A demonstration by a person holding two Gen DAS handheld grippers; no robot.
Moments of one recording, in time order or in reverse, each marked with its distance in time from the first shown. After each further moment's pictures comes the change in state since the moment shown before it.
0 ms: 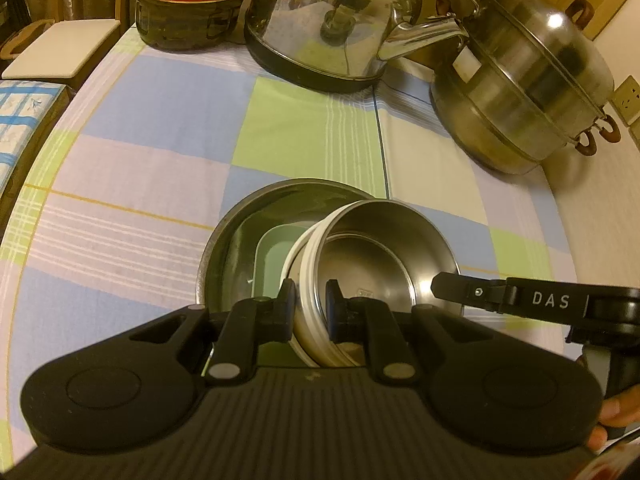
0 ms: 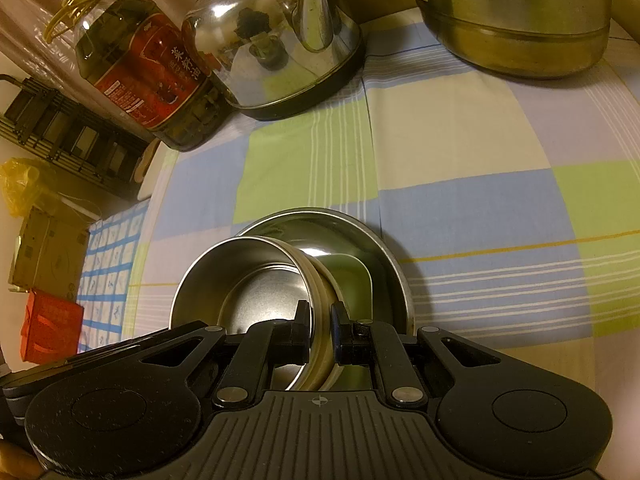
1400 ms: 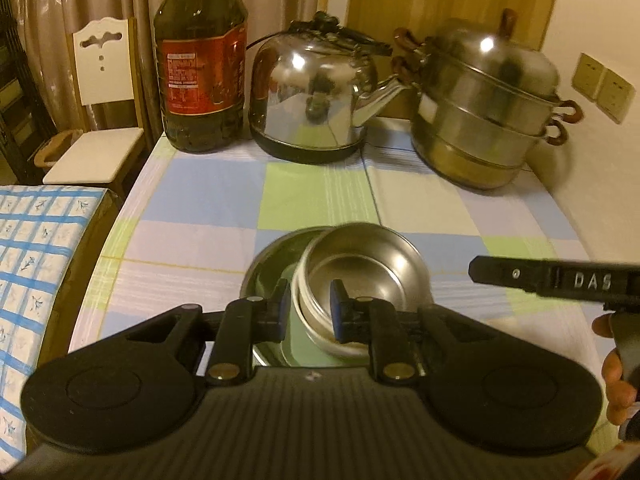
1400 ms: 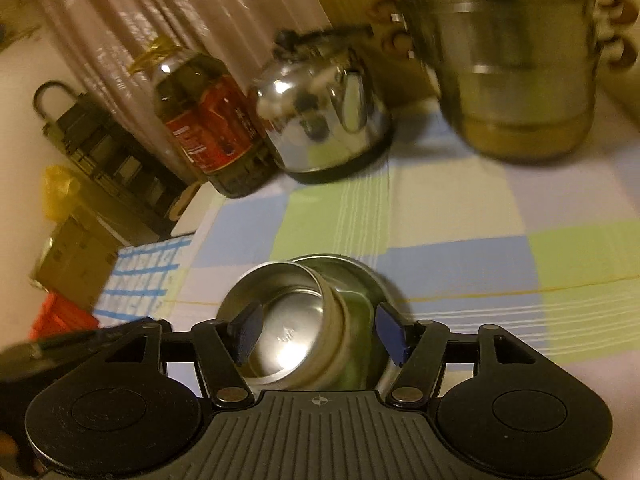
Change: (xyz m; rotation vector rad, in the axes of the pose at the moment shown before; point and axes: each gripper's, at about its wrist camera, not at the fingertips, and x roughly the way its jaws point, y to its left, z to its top) left arm -0.093 -0.047 -0.062 0.186 -0.265 0.141; right arm -0.088 0.001 -0.051 -0.182 -0.250 0.060
